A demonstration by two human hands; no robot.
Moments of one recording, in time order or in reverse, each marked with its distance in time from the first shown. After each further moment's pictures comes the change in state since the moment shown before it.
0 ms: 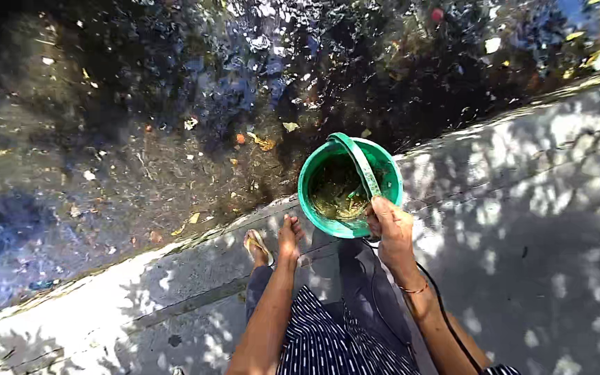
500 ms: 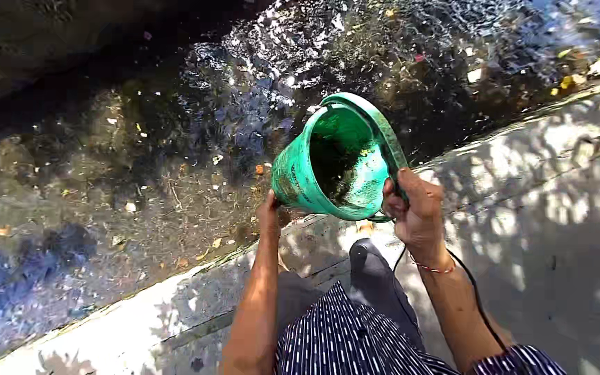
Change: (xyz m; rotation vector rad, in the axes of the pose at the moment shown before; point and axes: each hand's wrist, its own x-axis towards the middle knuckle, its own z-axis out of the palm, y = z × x) left_hand -0.063 0.147 -0.030 0.058 -0.073 0.594; right_hand -0.019 -0.130 0.015 0.321 -0.092 -0.184
